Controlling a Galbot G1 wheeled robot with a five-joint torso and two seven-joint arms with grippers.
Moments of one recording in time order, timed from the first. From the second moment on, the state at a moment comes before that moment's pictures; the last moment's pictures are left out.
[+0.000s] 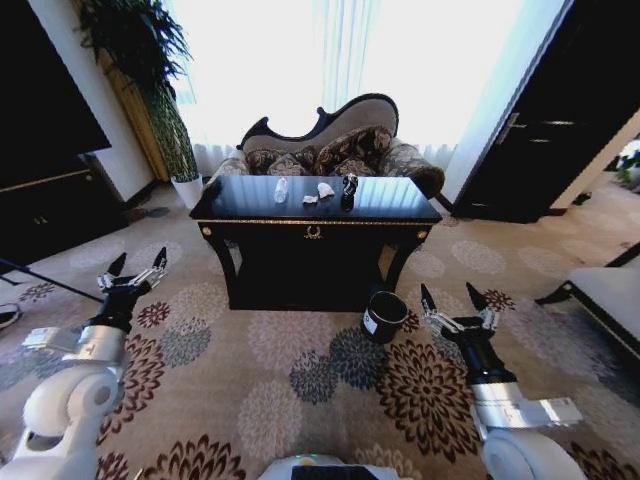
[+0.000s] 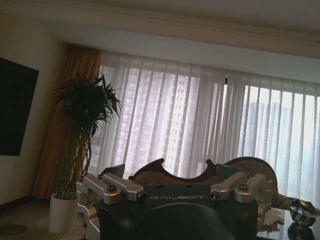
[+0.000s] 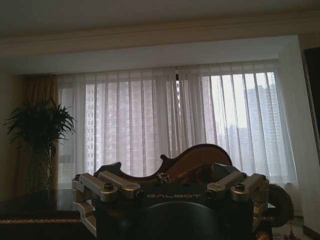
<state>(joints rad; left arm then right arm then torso) 1.48 -1.11 -1.00 -2.22 -0.80 0.08 0.02 -1.79 1.37 0.83 2.42 0.43 0.15 -0.12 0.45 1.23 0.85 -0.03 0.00</state>
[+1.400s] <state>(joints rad) 1.48 -1.12 -1.01 -2.23 -0.80 0.08 0.02 -1.78 1.39 0.82 2.40 0.42 0.20 -0.11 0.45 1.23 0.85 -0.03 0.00</state>
